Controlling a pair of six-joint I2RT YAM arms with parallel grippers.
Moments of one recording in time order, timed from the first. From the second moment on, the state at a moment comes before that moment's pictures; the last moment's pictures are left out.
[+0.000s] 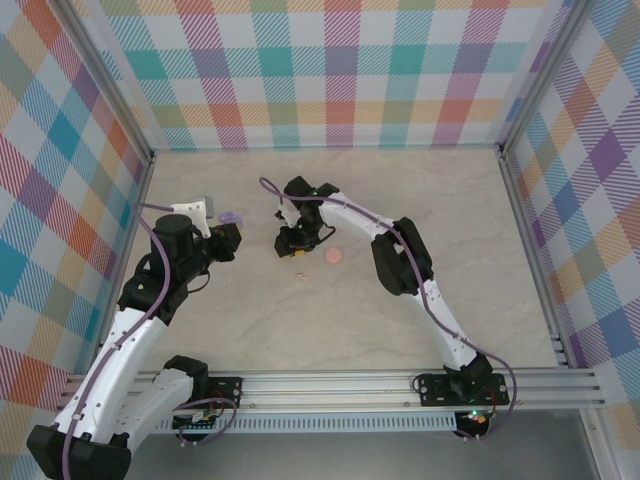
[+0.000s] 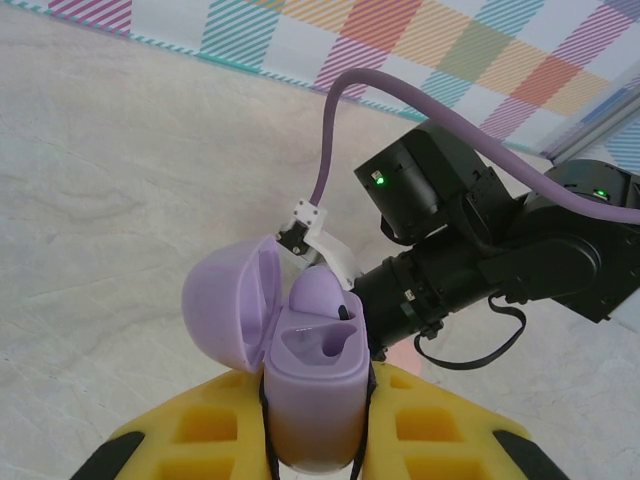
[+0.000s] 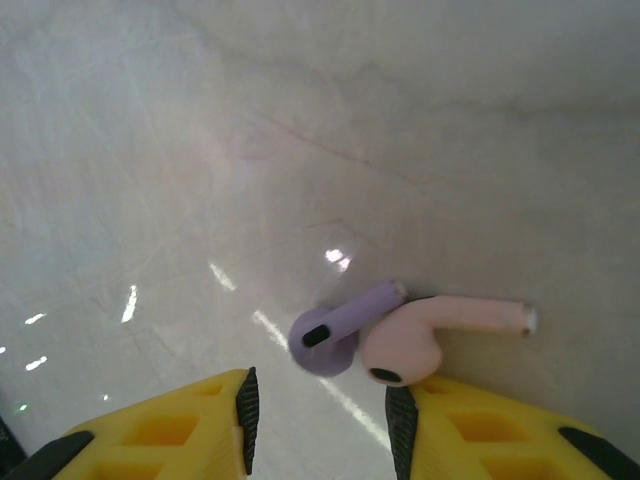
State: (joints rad) left arm -0.26 0.82 0.85 -0.48 0.11 -0.43; right arm 0.73 2.53 2.21 -0.98 -0.50 0.26
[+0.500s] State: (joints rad) left arm -0.26 0.82 0.85 -0.48 0.11 -0.43; right arm 0.73 2.57 2.31 -1.02 -0.44 0.27
